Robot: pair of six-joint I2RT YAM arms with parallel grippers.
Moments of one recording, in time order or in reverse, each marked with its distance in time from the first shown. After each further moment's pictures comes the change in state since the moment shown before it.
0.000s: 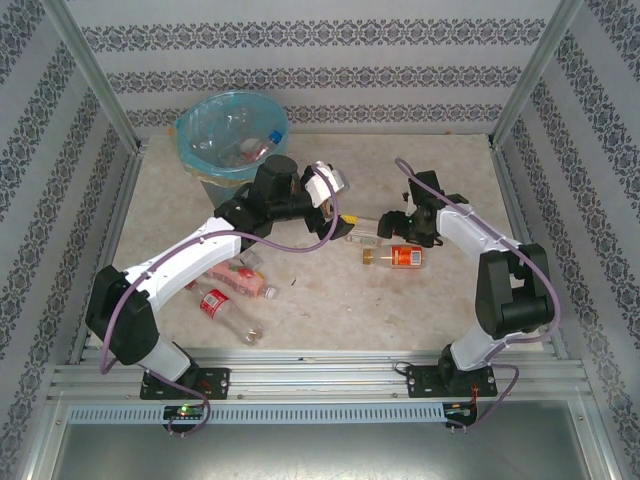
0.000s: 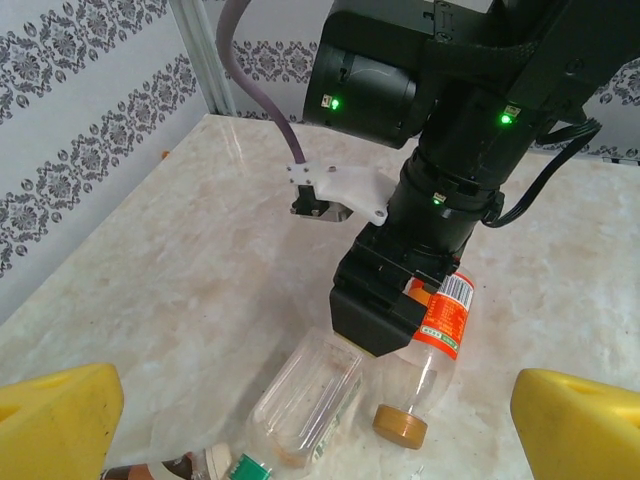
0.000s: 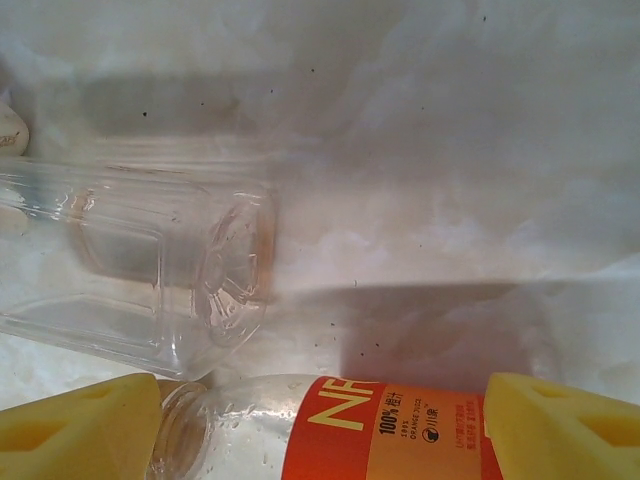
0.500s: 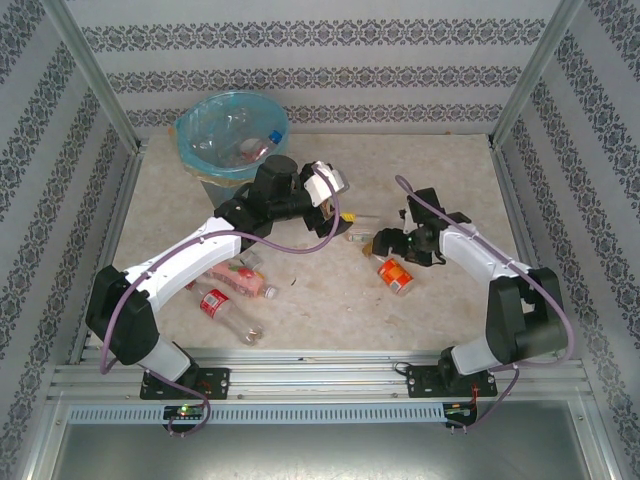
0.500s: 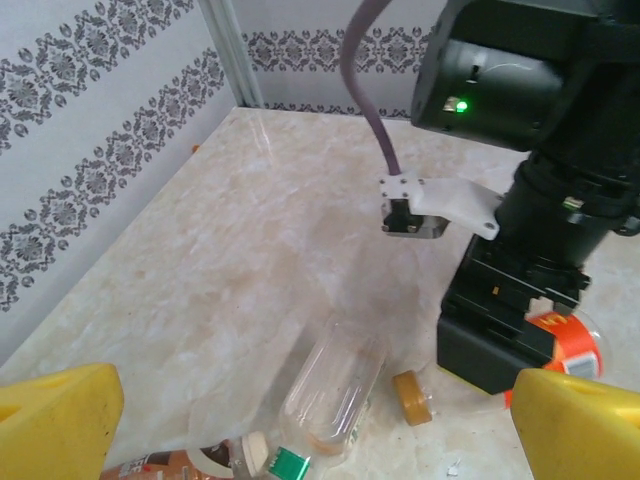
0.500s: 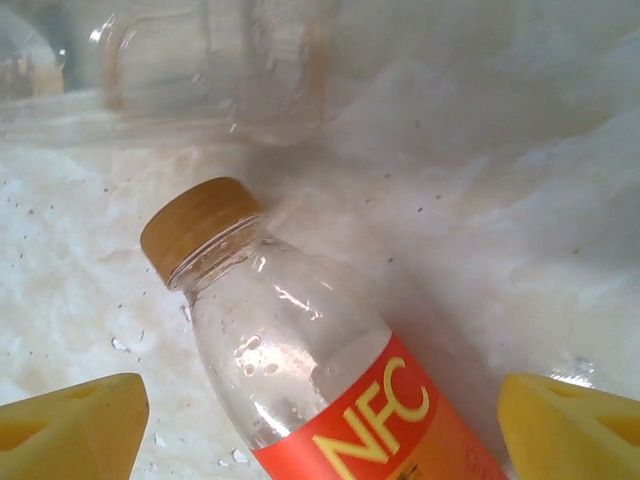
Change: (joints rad) left arm 0.000 0.000 0.001 -0.003 -0.069 0.045; right arm 0.060 -0.155 -0.159 -0.011 -0.078 0.045
